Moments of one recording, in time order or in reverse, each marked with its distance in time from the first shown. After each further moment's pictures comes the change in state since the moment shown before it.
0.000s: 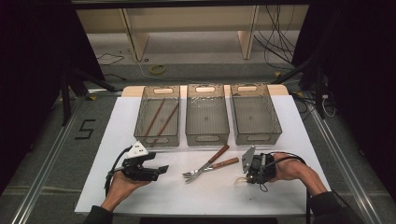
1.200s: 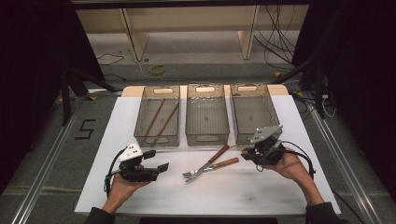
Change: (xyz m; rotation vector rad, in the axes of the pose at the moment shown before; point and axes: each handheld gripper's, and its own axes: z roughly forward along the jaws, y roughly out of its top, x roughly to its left) left arm -0.006 -0.002 -0.010 -0.149 -0.030 -0.036; right arm -0.012 -0.007 -0.044 -0.430 -0.235 0.469
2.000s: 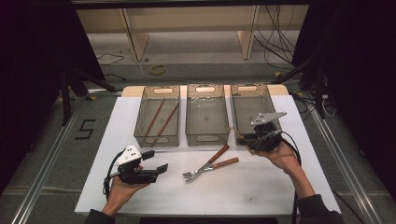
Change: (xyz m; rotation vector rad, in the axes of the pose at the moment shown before) left arm -0.005 -0.002 -0.007 -0.035 0.017 0.010; right arm -0.018 0.028 -0.001 -0.142 -0.029 0.182
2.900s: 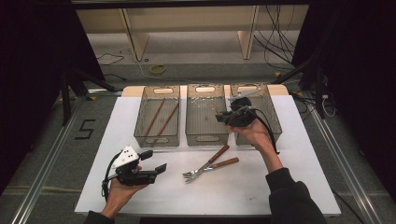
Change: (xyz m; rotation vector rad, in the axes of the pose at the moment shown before) left arm -0.002 -0.002 -0.006 -0.047 0.014 -0.001; right arm -0.006 0.075 0.052 -0.066 -0.024 0.073
